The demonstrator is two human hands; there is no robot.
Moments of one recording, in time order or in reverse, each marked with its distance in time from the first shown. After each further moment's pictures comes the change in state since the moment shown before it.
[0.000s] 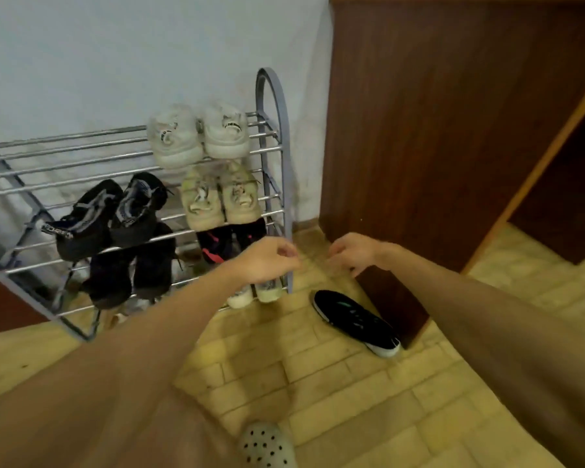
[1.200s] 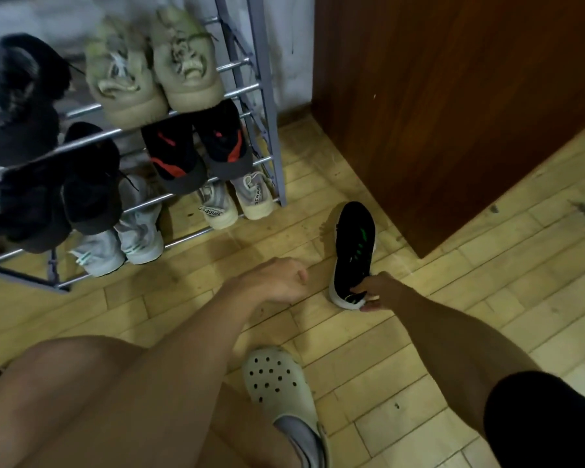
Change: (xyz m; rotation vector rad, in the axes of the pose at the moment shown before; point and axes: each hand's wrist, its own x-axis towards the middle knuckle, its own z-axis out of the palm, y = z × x) left_hand 0.052 -0.124 0.133 0.331 -0.517 -0.230; right_hand 0.057 0.197 0.220 0.859 -0.056 0.750
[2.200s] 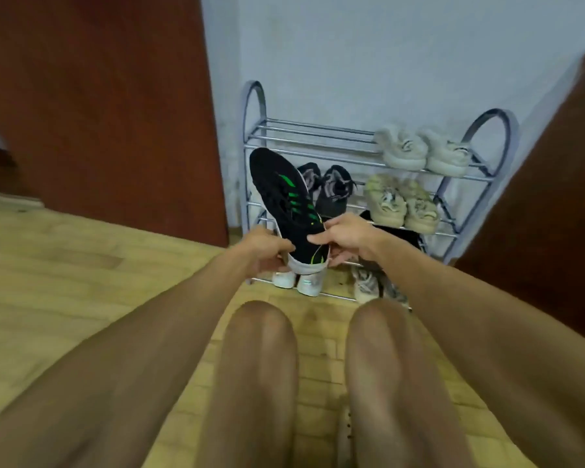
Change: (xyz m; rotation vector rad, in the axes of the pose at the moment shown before) left_hand -0.318 -0.192 -0.060 -1.270 0.892 -0.075; right_hand -0.390 -0.154 0.290 -0.692 -0.338 -0.944
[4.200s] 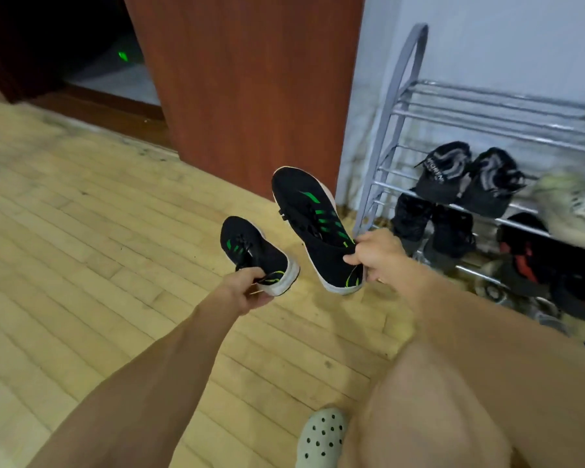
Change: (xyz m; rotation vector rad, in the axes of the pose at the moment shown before) left_hand 0.011 -0.181 -0.178 -0.649 0.459 -0.365; right_hand 0.080 -0.017 0.177 -0.235 -0.076 0.014
